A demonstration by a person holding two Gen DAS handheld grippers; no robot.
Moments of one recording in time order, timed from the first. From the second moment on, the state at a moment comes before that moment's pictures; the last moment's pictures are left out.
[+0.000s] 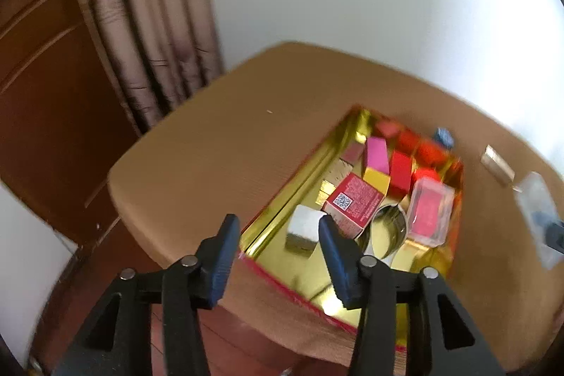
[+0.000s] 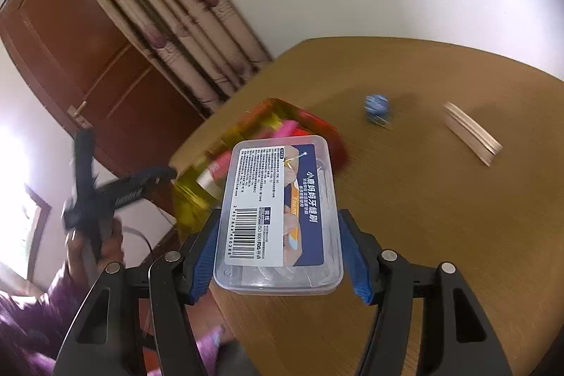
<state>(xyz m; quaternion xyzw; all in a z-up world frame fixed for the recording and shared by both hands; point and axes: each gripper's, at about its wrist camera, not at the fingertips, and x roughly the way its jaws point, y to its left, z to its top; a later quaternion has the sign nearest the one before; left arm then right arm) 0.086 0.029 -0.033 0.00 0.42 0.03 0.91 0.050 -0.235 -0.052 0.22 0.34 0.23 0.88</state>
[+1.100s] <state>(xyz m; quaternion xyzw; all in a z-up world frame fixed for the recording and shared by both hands) 0.035 -0.002 -0.039 0.02 0.36 -0.02 0.93 0.077 -0.250 -0.065 0.17 0.28 0.01 0.94</state>
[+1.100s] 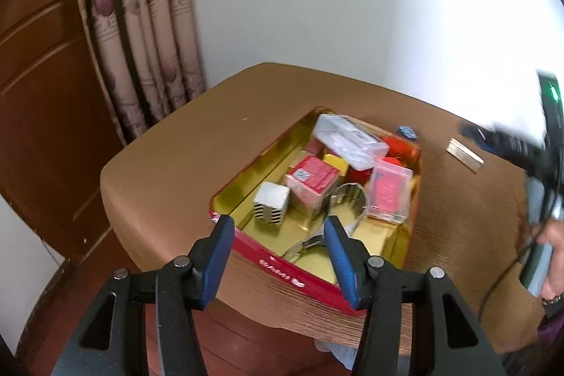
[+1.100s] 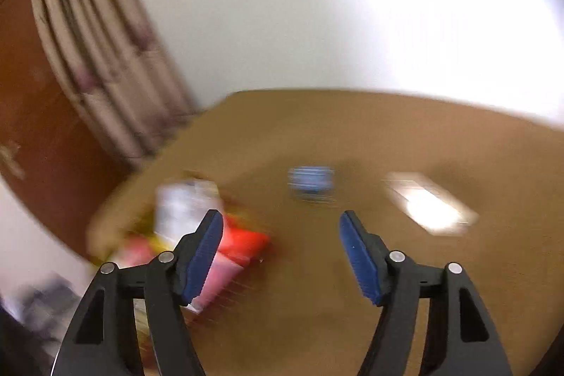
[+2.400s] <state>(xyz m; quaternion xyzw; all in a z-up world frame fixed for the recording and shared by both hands) 0.299 -0.247 -0.093 0.04 0.56 -0.08 0.82 -0.027 -0.403 -0.138 0.22 0.30 -0.08 0.93</state>
